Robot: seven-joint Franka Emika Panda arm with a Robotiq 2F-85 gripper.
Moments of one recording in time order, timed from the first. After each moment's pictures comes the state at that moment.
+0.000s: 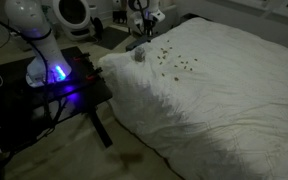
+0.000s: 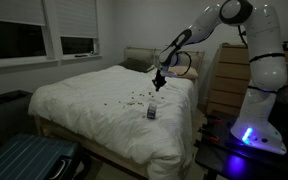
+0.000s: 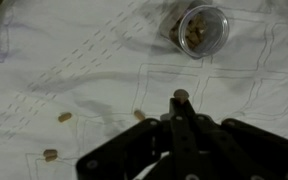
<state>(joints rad) -0.12 0.36 -0.07 -2.13 0.22 2.62 0.18</state>
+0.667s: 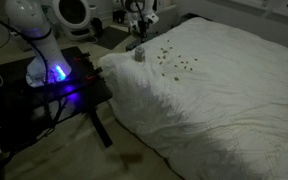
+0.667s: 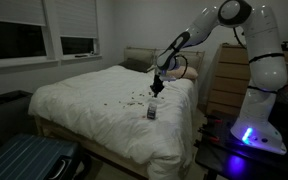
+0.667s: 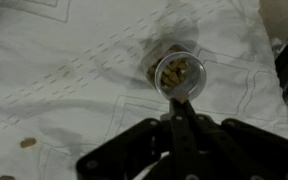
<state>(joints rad) -0.11 0.39 -0.01 -2.15 0.22 2.60 0.11</state>
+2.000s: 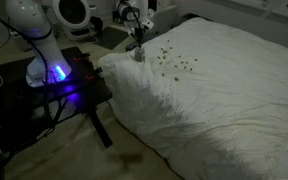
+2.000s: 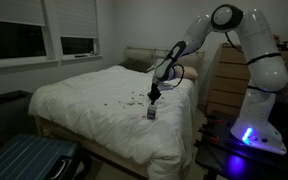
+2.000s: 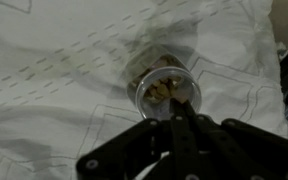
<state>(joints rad) -0.08 0.50 0.03 -2.17 0.21 2.79 0.10</state>
